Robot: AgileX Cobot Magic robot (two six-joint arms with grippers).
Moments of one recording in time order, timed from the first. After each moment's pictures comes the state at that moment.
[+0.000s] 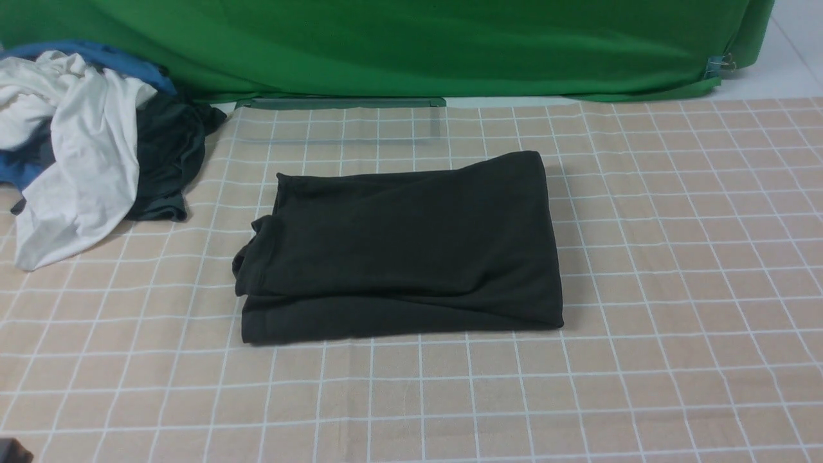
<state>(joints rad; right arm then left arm) 0.40 0.22 -0.34 0.04 -0.44 -0.14 0.03 0.02 -0.15 -0.07 0.26 0.09</state>
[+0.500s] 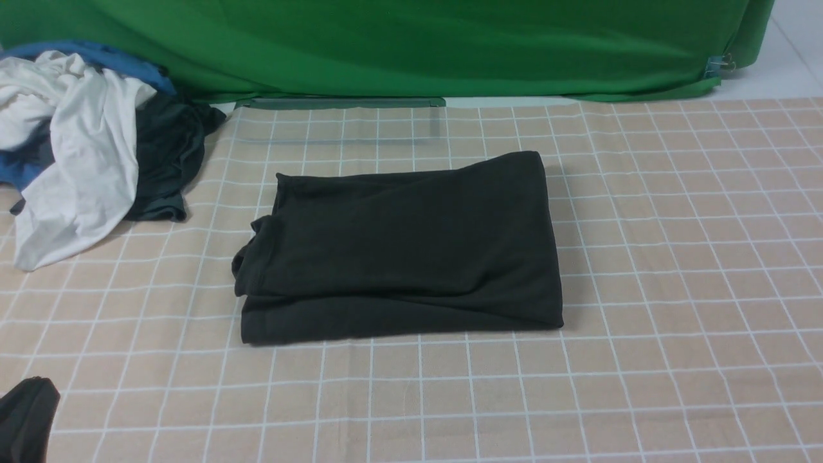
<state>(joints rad) 0.40 0.22 -0.34 0.04 -0.44 -0.14 -0.04 0.00 0.01 -0.02 0.24 -0.01</state>
